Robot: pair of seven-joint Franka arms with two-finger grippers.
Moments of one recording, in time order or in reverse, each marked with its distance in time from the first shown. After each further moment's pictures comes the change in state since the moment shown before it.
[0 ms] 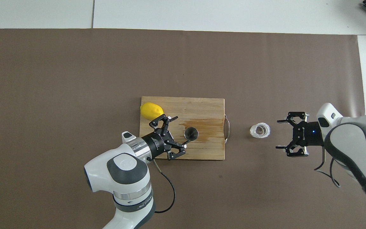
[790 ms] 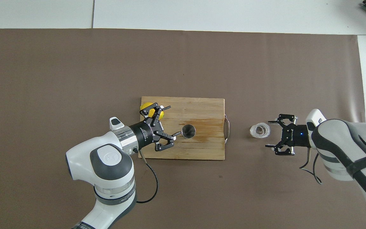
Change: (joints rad) left arm 0.133 -0.057 0.011 -0.011 0.250 -0.163 0.000; right arm 0.040 0.116 0.005 -0.009 0.156 0.105 -0.148
